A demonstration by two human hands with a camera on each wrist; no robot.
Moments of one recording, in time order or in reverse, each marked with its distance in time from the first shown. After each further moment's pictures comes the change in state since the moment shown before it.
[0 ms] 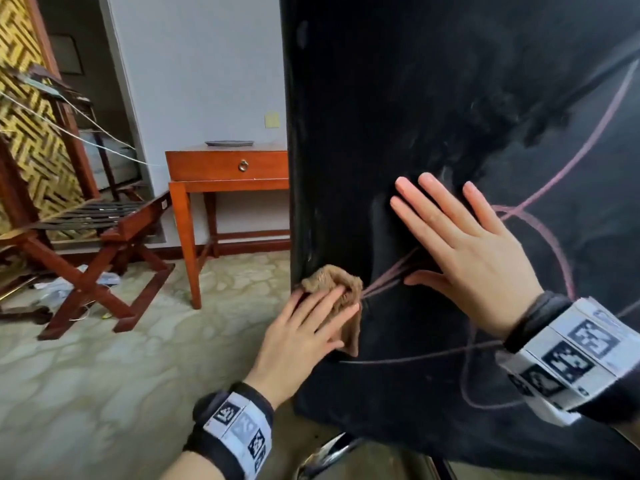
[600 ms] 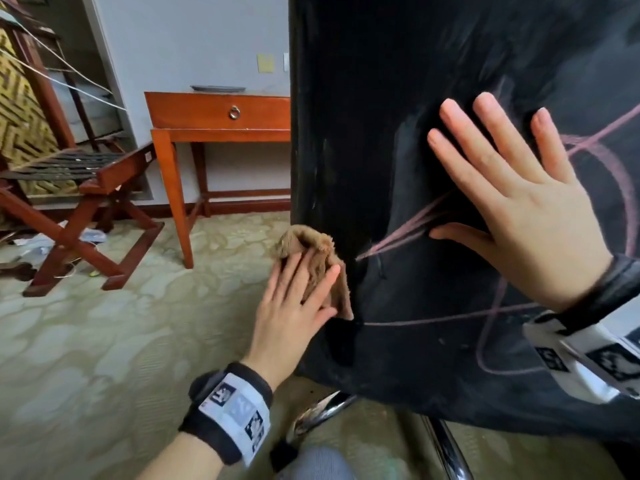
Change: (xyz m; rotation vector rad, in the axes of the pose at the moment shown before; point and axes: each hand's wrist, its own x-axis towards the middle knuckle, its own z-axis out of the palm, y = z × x) left_hand -0.035 0.009 0.032 -0.075 0.008 -0.214; right_hand -0.006 -0.004 0.008 -0.027 0.020 0.024
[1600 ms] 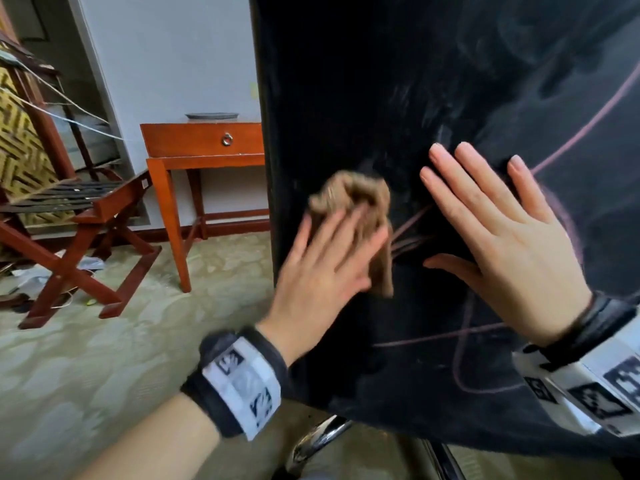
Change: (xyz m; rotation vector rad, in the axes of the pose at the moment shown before) left_hand 0.099 0.019 -0.045 -0.020 0.069 0.200; right_hand -0.012 0.010 -0.008 0.041 -0.024 0.070
